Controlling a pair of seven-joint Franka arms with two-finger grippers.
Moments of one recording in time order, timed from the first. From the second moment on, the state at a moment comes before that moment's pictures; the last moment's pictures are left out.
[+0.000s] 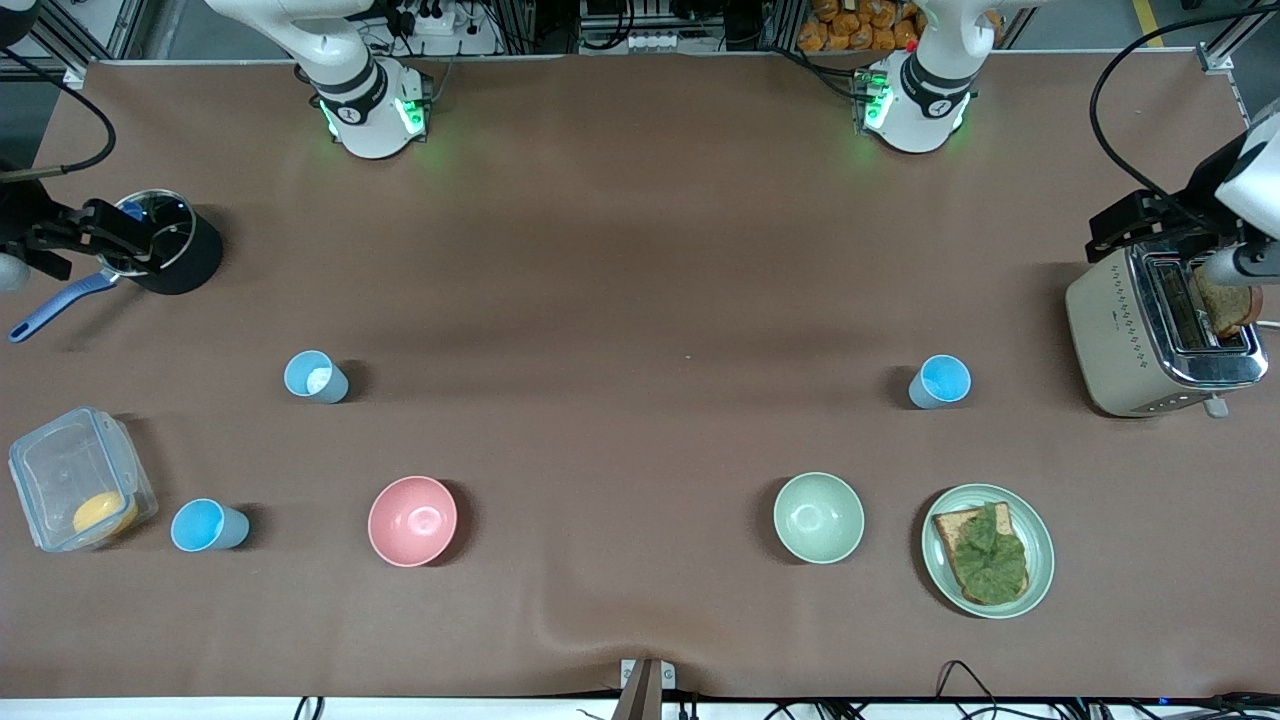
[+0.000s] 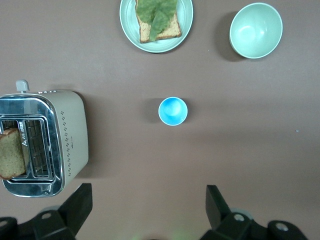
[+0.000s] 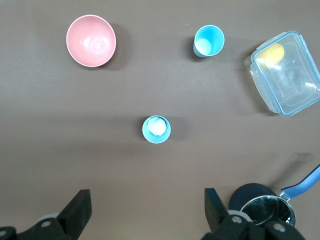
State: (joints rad) left arm 0.05 0.01 -0.10 -1.54 0.00 1.51 -0.06; right arm 0.04 0.00 -0.07 -1.56 0.00 1.55 -0.08
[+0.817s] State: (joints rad) left arm 0.05 0.12 -0.10 -1.53 0.04 1.58 -0.06; right arm 0.04 0.00 -0.07 -1.56 0.00 1.55 -0.08
